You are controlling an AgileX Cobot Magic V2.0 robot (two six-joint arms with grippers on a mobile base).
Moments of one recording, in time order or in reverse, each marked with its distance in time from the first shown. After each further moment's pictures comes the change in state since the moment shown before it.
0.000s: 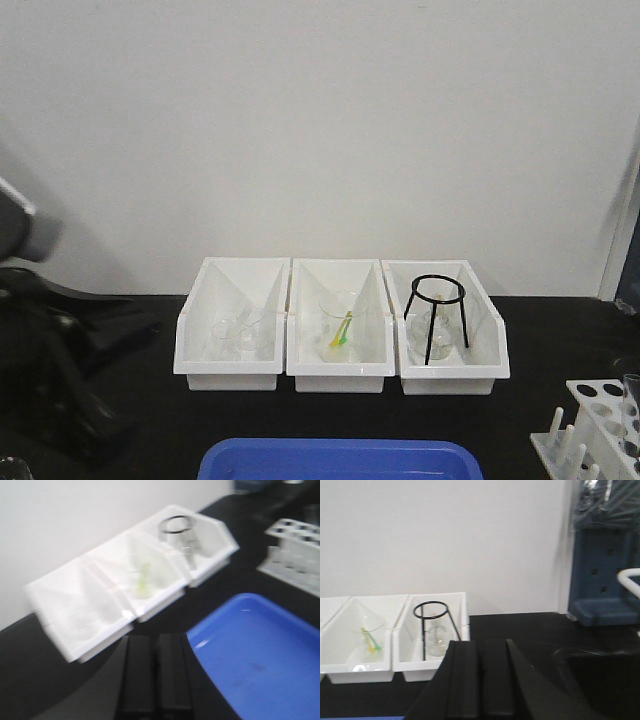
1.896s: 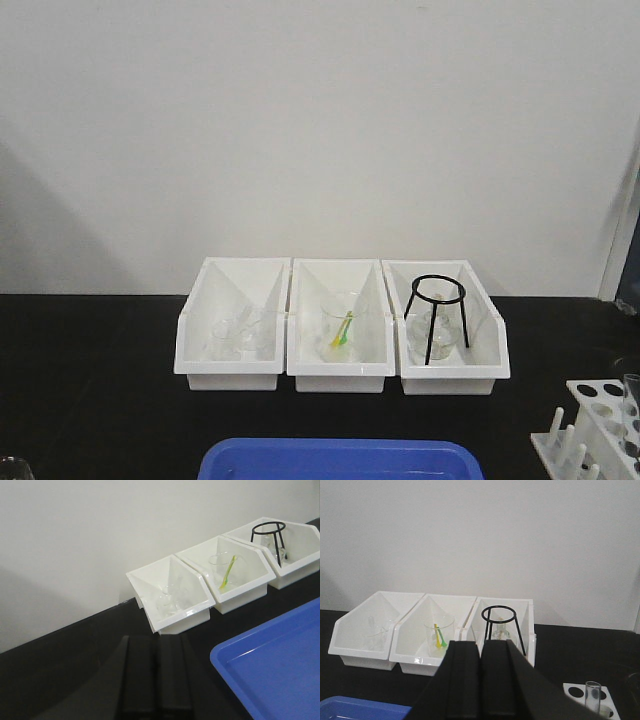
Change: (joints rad) left arm 0.366 -0.579 0.622 -0.110 -0.331 0.157; right arm 0.202 0.020 0.000 0.011 -0.051 0.000
